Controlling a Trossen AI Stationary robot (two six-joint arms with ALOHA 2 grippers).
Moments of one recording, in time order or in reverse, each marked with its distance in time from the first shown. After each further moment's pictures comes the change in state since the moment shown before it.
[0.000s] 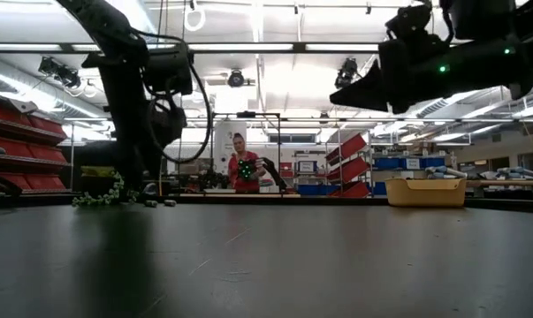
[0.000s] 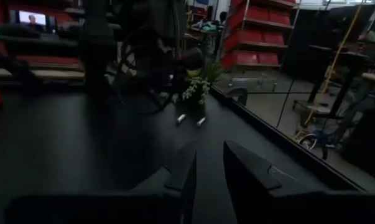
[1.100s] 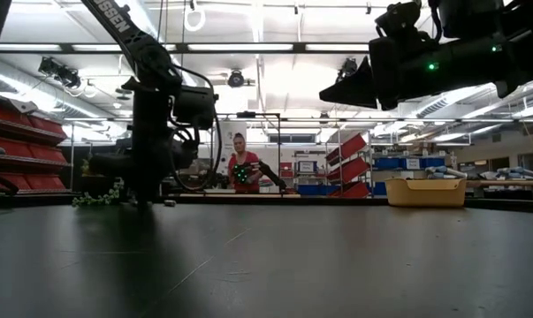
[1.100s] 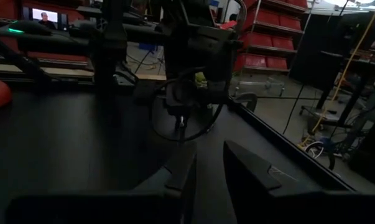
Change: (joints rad) left arm 0.174 0.317 0.146 -0.098 0.147 0.160; right arm -0.020 0.038 0.053 -0.016 -0.059 -0.041
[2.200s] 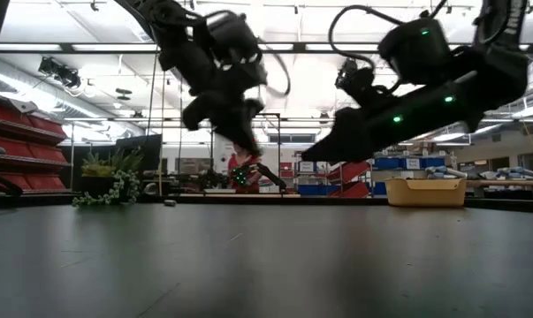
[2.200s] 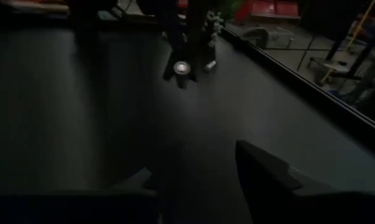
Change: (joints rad) left arm -0.202 -0.043 0.220 0.381 0.384 -0.183; right arm -0.131 0.237 0.073 -0.066 -0.124 0.111
